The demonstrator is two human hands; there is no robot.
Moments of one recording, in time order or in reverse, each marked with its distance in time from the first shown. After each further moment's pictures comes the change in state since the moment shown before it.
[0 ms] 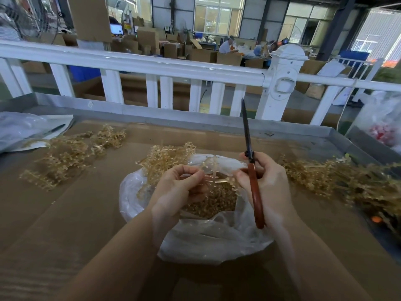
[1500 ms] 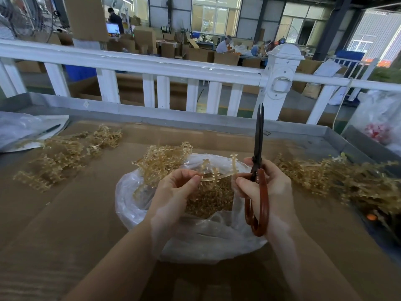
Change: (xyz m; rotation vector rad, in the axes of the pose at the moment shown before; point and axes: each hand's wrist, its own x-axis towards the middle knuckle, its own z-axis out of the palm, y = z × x) left_hand -0.005 -0.020 -0.004 0.101 0.034 0.148; right_hand -0.013 0.007 -0.003 0.400 0.040 0.209
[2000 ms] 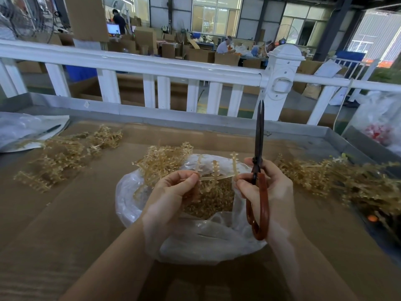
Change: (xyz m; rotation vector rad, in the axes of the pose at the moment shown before) left_hand 0.001 0.008 -0.004 -0.215 -0.019 -0.163; right_hand -0.001 0.003 -0.002 -0.070 -0.026 -0.108
